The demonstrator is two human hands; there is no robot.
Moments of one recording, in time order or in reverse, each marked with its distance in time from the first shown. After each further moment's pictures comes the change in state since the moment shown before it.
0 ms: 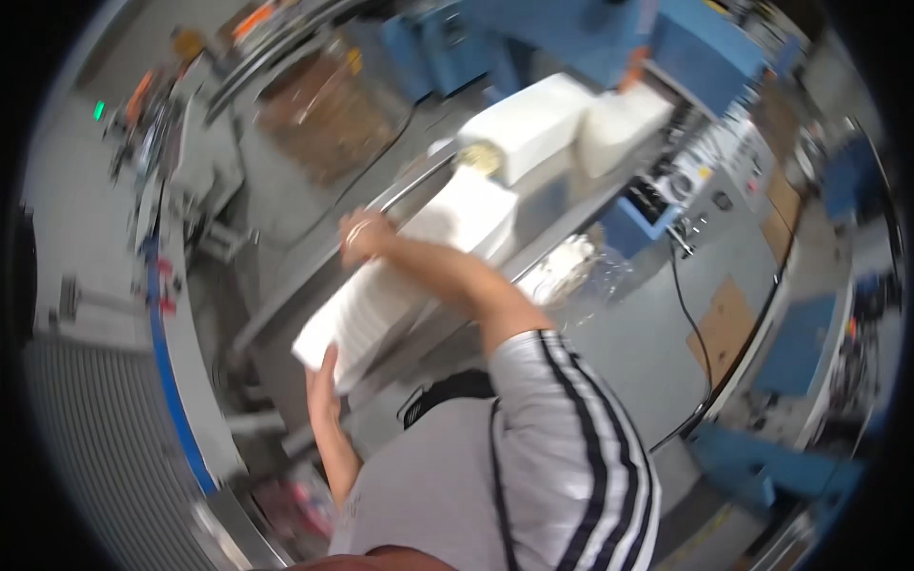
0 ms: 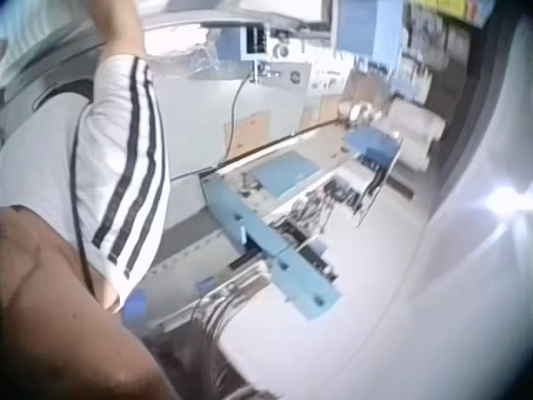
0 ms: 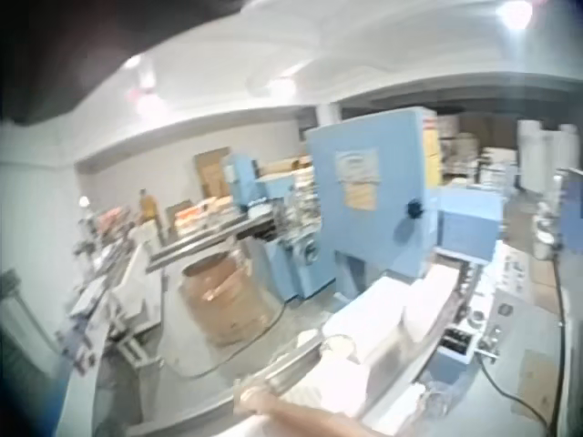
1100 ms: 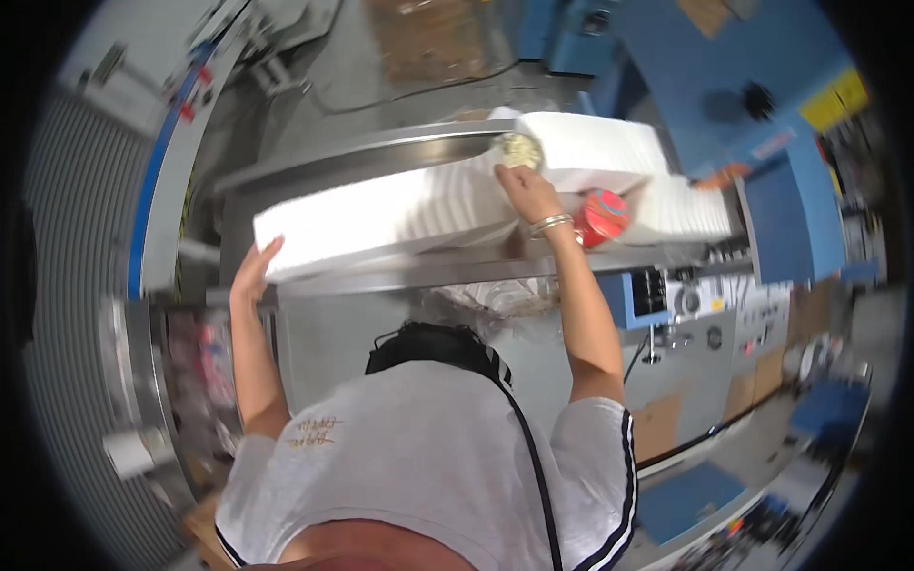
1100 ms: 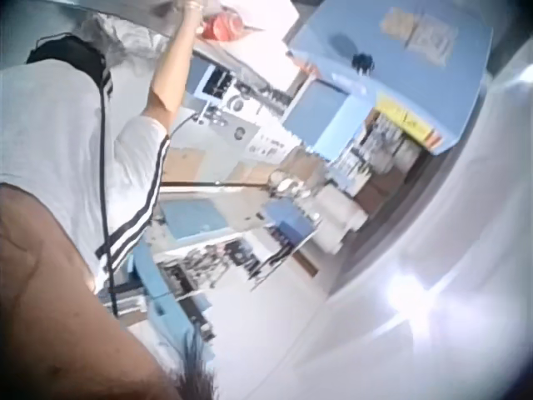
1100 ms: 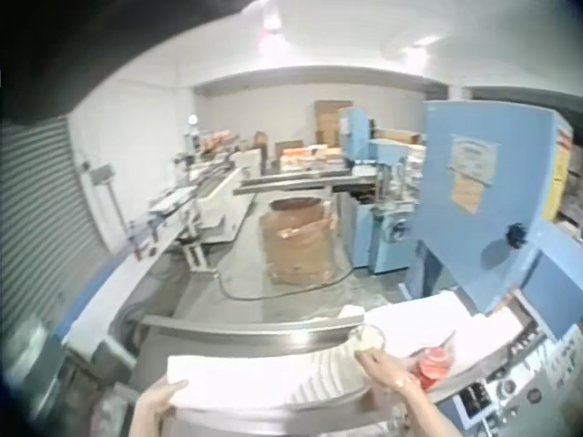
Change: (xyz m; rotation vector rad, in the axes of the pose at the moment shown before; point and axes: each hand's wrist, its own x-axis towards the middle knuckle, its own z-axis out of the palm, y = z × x) left_hand 0.010 0.000 -0.007 0.058 0.066 -0.095; right_hand -0.111 0.253 -0.026 0.458 0.261 0.035
